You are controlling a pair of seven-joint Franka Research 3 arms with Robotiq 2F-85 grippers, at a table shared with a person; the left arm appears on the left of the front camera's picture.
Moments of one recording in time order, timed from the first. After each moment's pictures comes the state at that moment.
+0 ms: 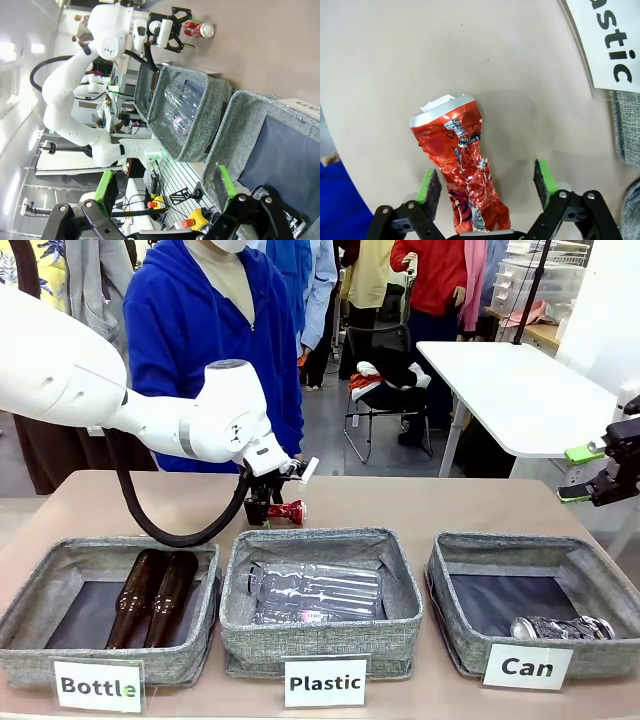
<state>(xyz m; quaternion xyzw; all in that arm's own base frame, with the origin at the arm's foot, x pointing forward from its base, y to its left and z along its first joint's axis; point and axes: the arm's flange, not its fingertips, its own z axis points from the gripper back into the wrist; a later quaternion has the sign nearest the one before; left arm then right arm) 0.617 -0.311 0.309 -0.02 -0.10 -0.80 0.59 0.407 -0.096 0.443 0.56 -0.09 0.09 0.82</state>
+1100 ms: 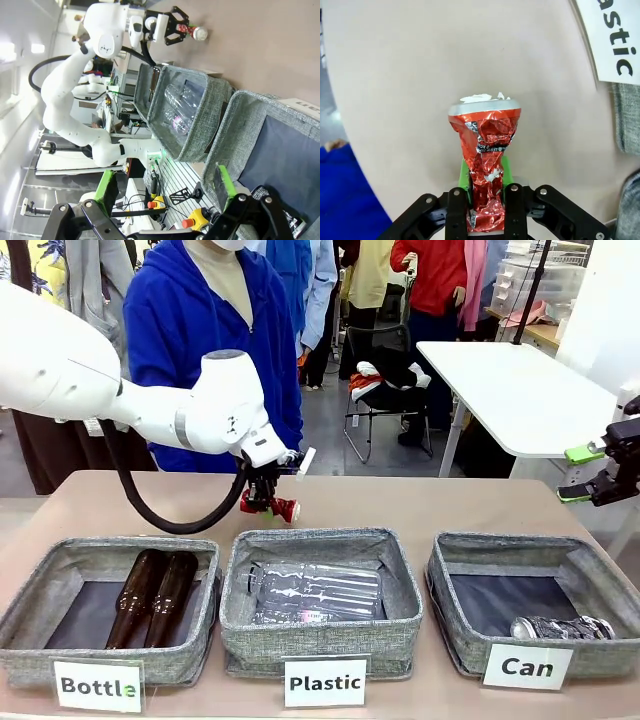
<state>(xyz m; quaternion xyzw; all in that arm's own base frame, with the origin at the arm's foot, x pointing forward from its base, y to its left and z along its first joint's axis) 0.623 -0.303 0.327 -0.01 -0.11 -0.79 0.61 0.407 -0.096 0.443 0.56 -0.09 0.09 0.82</state>
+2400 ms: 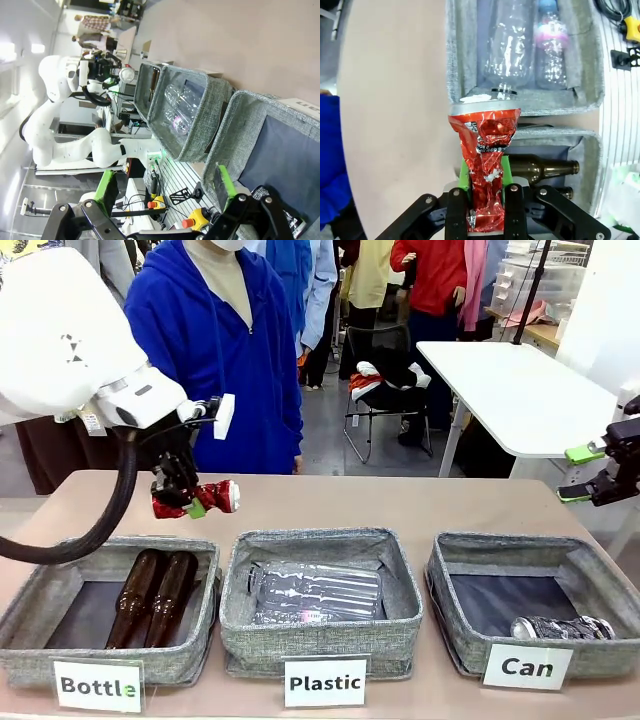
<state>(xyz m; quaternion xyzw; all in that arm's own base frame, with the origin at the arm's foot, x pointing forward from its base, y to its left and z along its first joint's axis) 0.431 -0.192 0.473 -0.08 -0.15 -0.69 0.71 0.407 -0.096 0.443 0.56 -0.09 0.09 0.82</state>
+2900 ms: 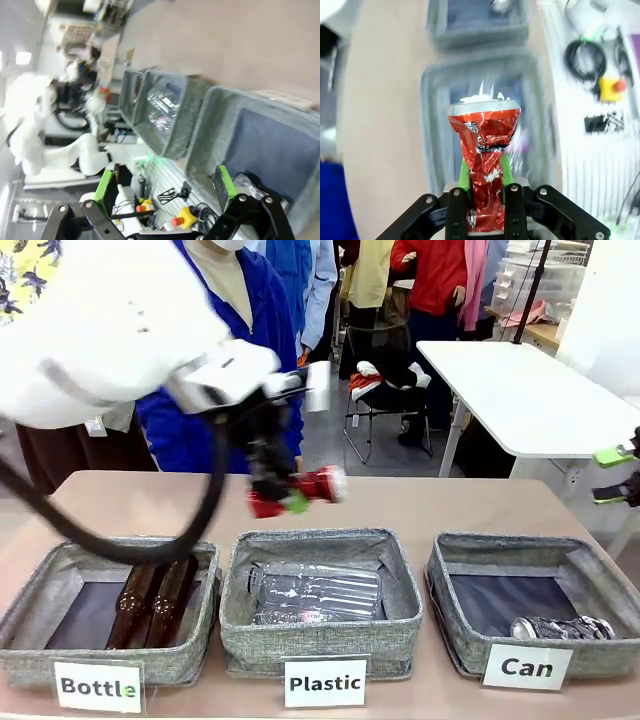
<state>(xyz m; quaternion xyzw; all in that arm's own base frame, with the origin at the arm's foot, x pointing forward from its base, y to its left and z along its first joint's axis) 0.373 -0.332 0.526 -0.17 -0.20 -0.70 0.66 0.390 -0.142 0.456 0.51 -0.12 0.05 0.85</state>
